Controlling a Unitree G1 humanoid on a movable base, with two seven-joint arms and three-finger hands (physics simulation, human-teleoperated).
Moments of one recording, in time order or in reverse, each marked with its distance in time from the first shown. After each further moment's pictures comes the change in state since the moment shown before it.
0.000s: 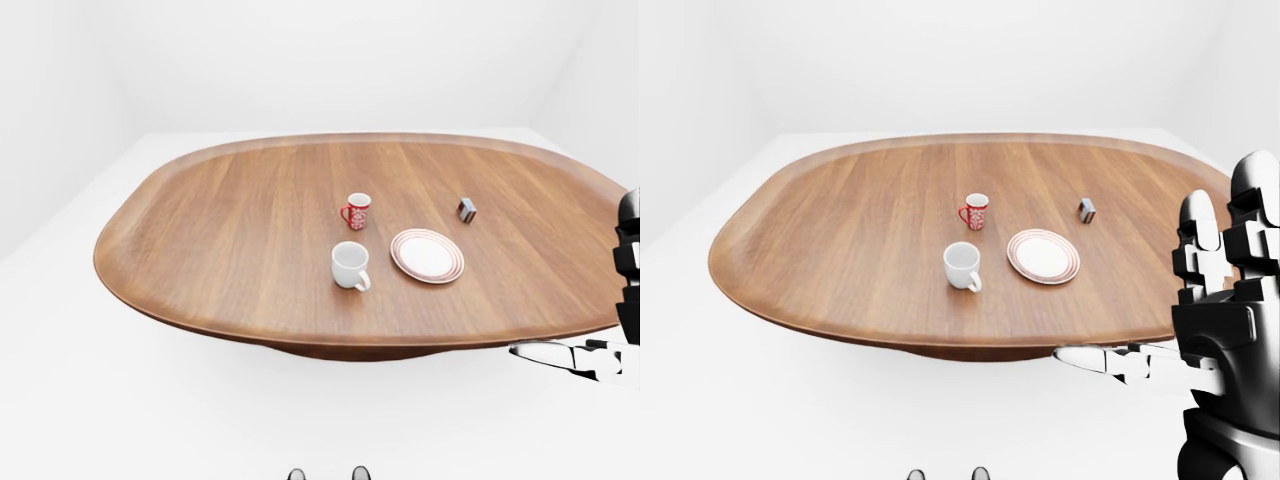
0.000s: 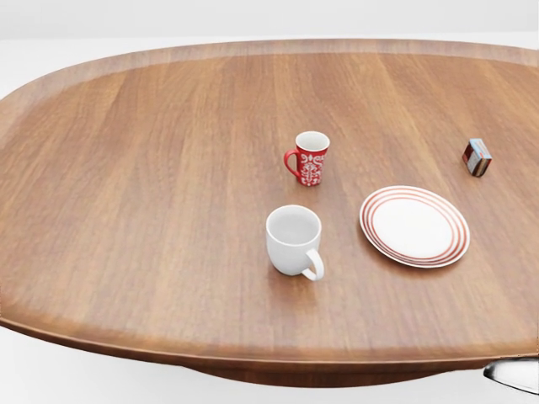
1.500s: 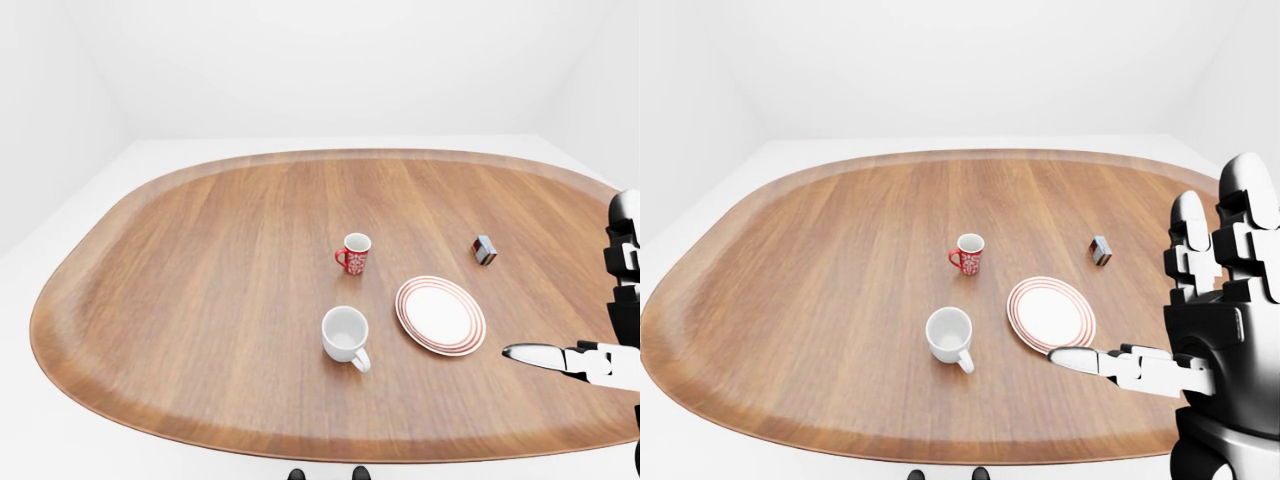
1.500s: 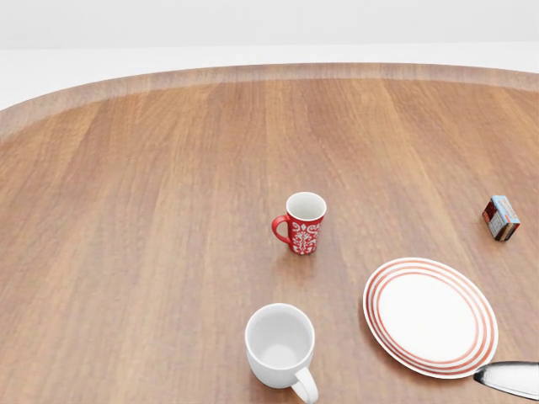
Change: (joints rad) left arm -0.001 -0.008 -0.013 -0.010 0.000 0.000 0.008; right arm -0.016 0.018 0.035 0.000 -0.035 0.000 0.019
